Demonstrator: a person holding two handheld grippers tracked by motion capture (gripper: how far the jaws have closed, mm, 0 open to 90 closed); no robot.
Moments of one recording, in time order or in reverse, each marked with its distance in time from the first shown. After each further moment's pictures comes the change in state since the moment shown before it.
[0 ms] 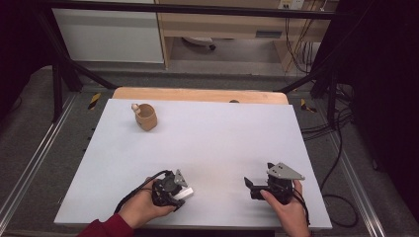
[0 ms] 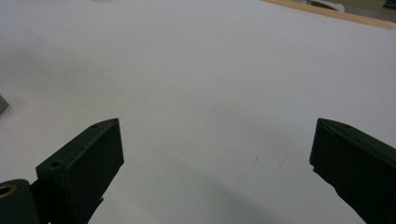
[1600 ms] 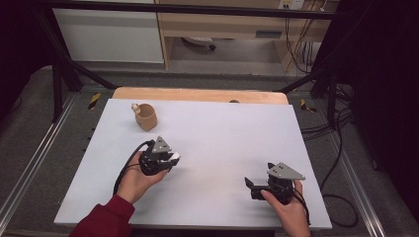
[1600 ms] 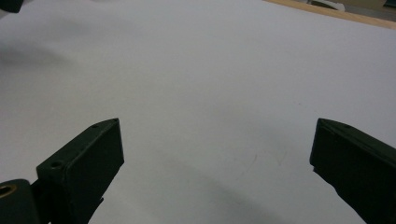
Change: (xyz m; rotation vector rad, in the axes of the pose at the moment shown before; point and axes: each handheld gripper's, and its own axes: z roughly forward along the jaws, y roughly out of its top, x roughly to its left) left arm 0.079 0.003 -0.029 -0.398 0.182 -0.179; right arm -0.001 0.000 -0.001 0.000 0.002 0.004
